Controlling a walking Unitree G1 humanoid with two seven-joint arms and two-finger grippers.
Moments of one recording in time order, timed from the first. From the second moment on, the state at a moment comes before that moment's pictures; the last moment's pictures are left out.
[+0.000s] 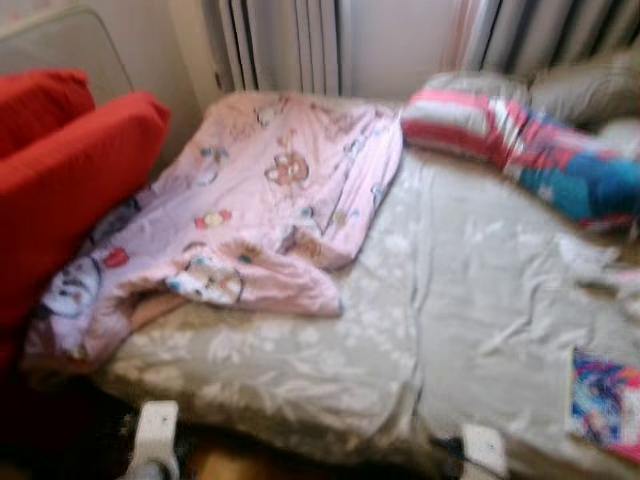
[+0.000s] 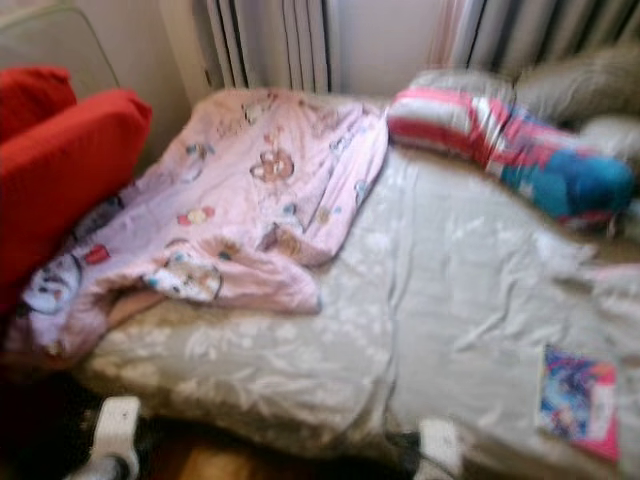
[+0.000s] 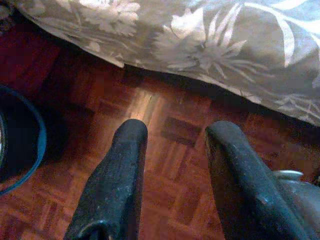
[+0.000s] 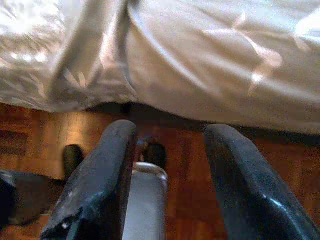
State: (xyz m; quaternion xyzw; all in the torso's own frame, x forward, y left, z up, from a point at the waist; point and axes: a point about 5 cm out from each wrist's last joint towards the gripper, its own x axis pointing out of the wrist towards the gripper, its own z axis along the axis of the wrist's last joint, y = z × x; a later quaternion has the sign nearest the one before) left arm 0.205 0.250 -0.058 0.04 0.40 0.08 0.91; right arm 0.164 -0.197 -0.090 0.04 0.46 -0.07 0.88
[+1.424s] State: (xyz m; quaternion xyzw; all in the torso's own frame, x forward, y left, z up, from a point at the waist) left arm 0.203 0.214 -0.069 0.02 0.42 0.06 0.91; right arm 0.166 -0.197 -0.090 0.03 0.46 -0.07 0.88
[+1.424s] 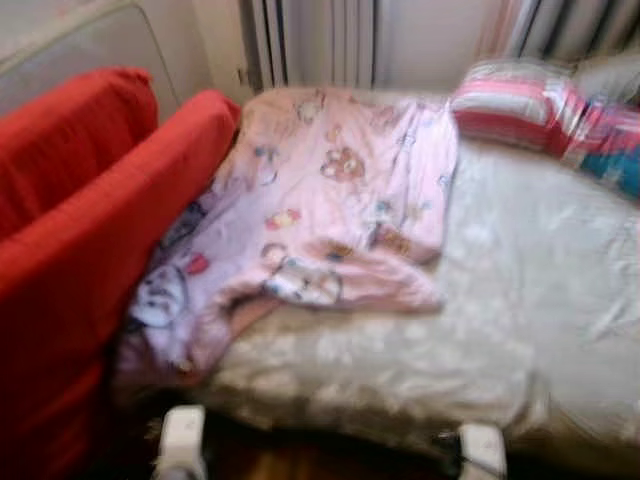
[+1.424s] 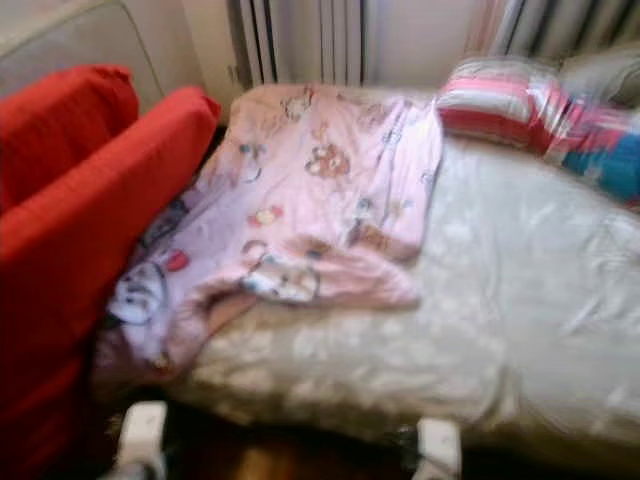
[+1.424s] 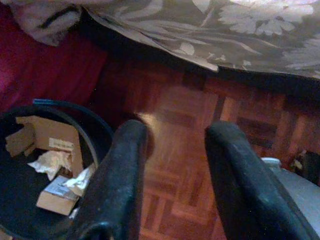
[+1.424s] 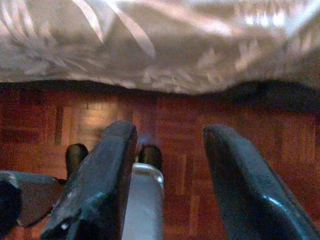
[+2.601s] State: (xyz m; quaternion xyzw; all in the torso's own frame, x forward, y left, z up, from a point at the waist) left arm 0.183 0.254 -0.068 0.03 0.42 0.08 0.90; right arm 0.171 -0.192 -0.088 0.04 0.45 -0.07 0.89
